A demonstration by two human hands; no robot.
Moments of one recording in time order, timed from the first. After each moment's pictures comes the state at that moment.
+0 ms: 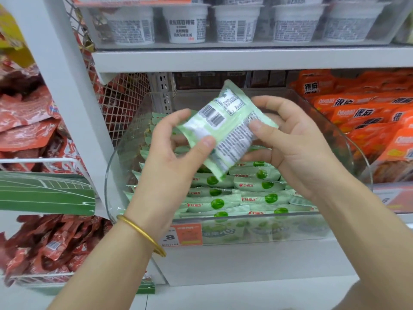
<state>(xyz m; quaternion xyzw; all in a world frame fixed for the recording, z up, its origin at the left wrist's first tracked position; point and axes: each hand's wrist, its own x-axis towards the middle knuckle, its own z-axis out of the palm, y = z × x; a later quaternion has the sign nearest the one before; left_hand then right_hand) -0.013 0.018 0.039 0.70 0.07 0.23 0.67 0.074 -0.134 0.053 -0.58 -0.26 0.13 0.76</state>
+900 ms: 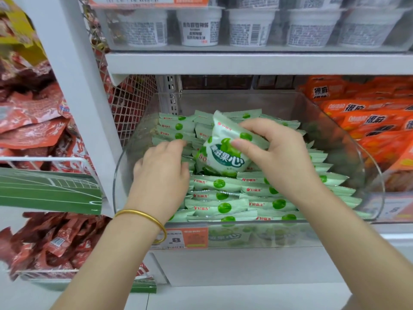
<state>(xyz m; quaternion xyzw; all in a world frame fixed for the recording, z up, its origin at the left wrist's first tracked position) -0.005 0.048 0.028 0.96 0.19 0.16 0.16 0.080 -0.113 0.041 -0.83 -0.32 -0.11 0.44</state>
